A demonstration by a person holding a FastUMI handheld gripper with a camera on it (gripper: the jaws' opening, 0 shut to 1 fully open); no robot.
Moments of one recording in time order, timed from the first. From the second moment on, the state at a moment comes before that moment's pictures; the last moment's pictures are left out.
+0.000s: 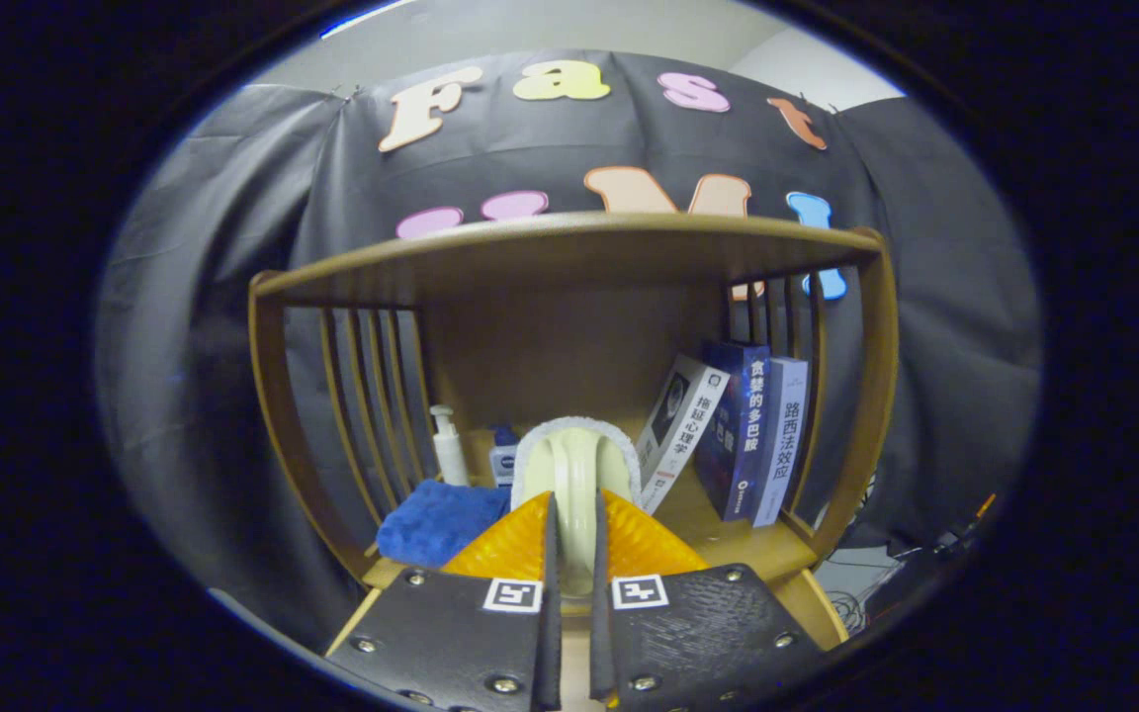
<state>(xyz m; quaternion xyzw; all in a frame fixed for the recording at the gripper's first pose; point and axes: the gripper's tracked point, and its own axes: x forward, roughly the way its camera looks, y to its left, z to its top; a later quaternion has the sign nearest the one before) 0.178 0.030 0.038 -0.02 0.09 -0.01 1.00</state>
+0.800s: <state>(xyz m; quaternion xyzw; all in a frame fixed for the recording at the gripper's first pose) 0.287 0.014 -0.112 0.01 0.15 -0.04 0.99</state>
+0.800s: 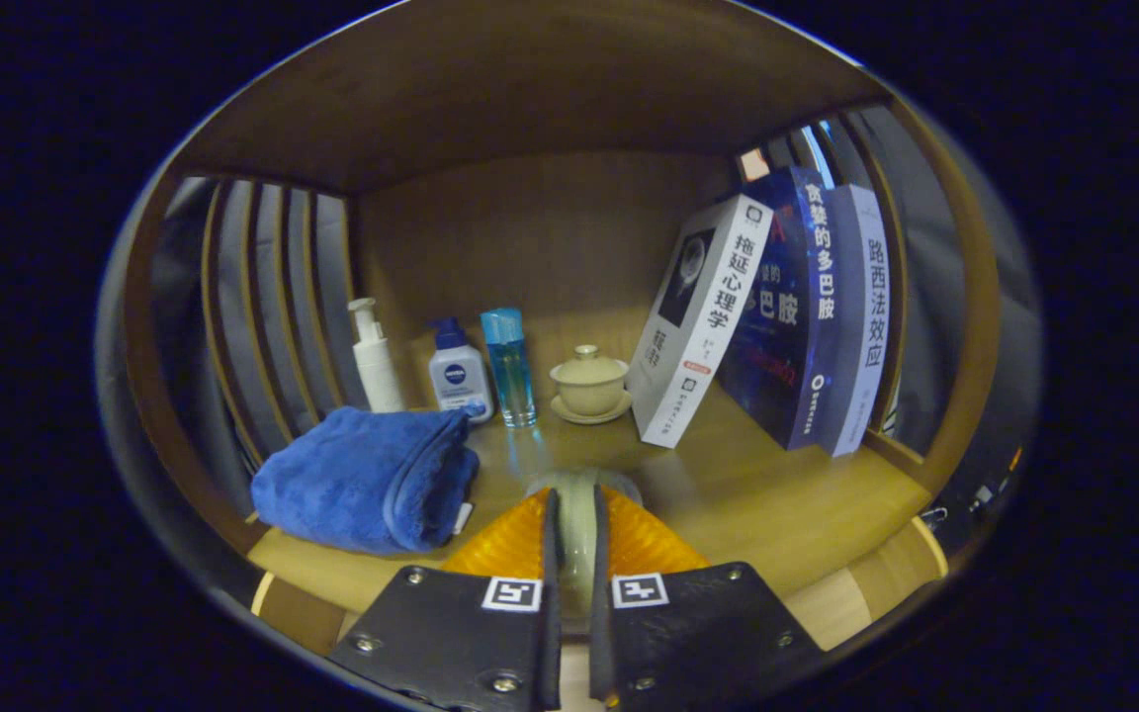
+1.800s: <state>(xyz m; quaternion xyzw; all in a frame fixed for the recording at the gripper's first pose) 0.264 0.035 -0.075 -0.07 0.10 -0.05 0.99</state>
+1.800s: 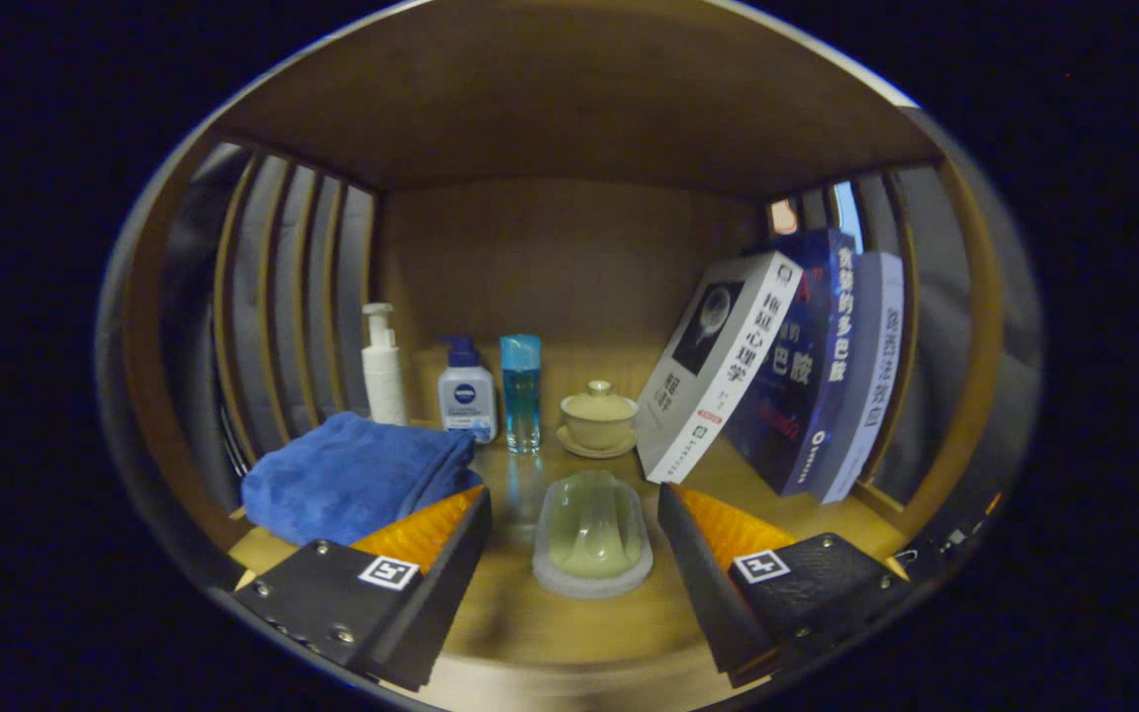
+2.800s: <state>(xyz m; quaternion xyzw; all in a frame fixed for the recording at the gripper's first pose) -0.027 0.053 -0.033 -0.05 0.02 0.01 1.00</state>
